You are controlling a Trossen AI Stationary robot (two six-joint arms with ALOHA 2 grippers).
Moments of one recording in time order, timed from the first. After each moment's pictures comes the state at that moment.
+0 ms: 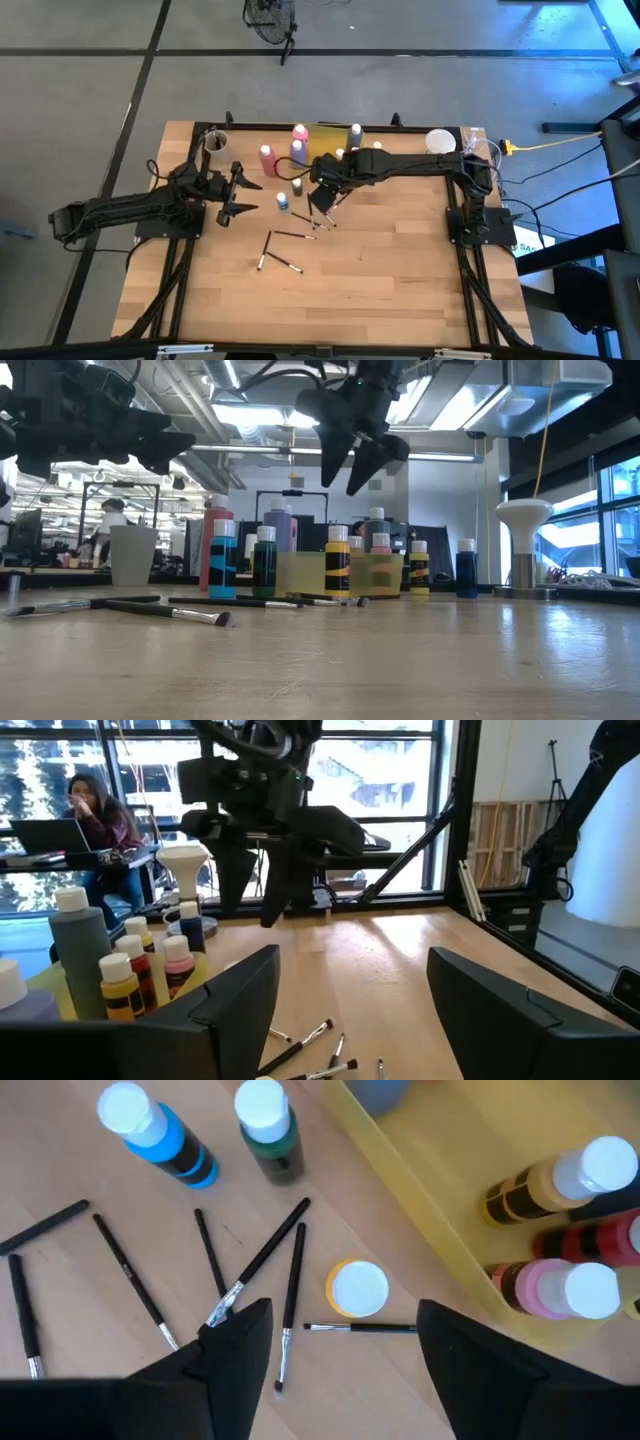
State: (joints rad) left arm 0.44 0.47 0.01 0.54 0.54 -0.03; right arm -0.03 1.95 1.77 -1.03 0.22 0.64
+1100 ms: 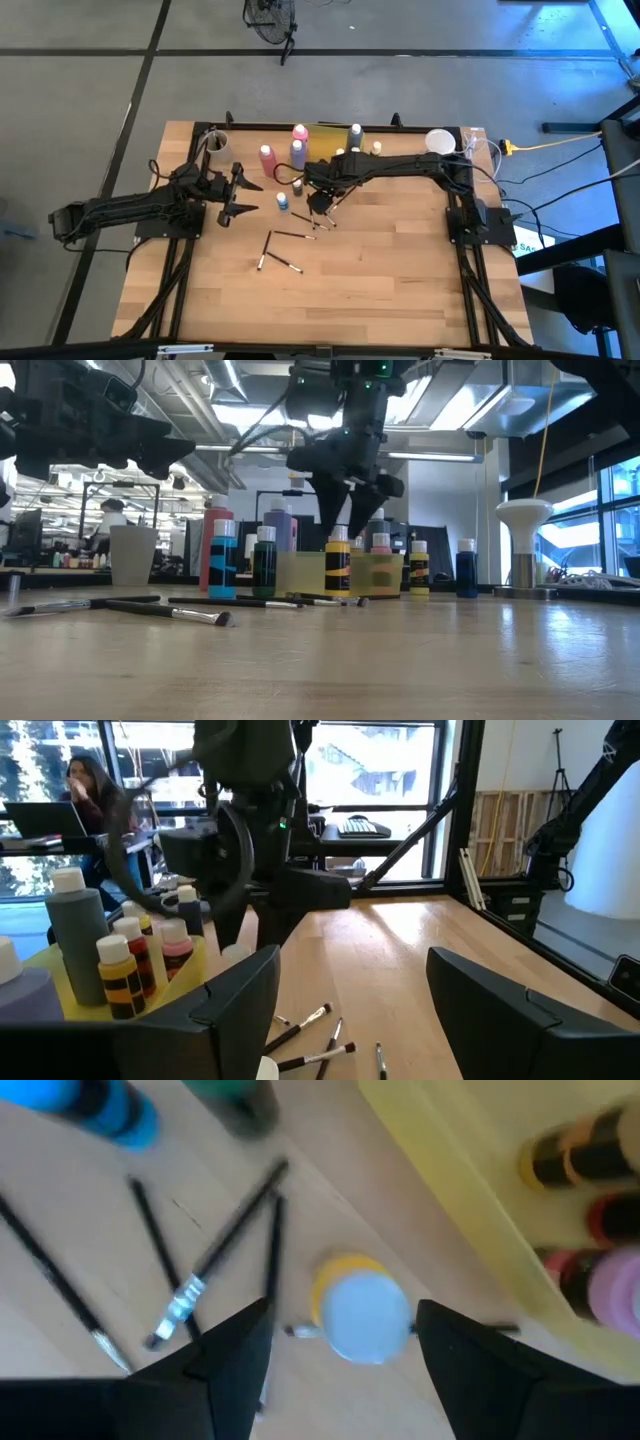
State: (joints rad) left arm 0.44 0.47 0.01 0.50 0.54 -0.02; right arm -0.09 2.09 1.77 -1.02 0.16 0.64
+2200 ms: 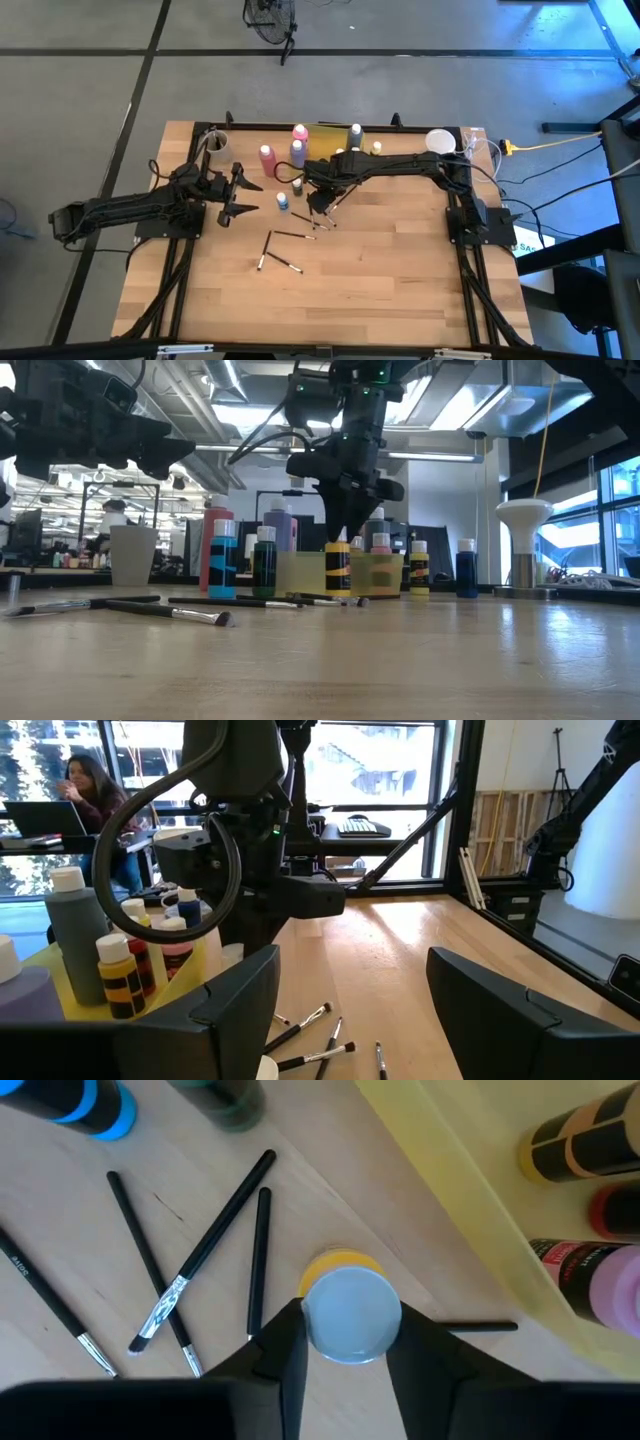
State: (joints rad) left arm 0.44 0.47 0.01 0.50 0.54 -0.02; right arm -0.10 2.10 1.77 -1.03 0.15 0.64
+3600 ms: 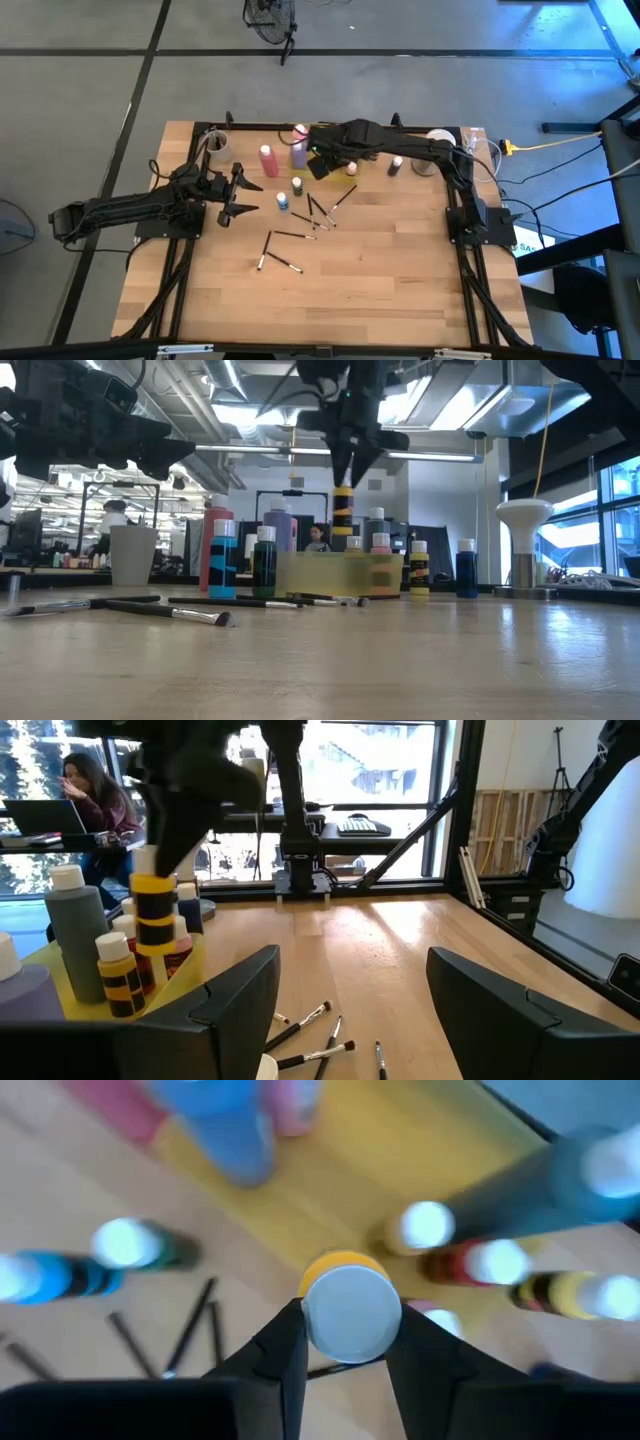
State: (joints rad) left arm 0.44 0.47 0.01 0.50 0.54 -0.02; right arm -0.17 2.09 2.09 -1.30 0.31 0.75
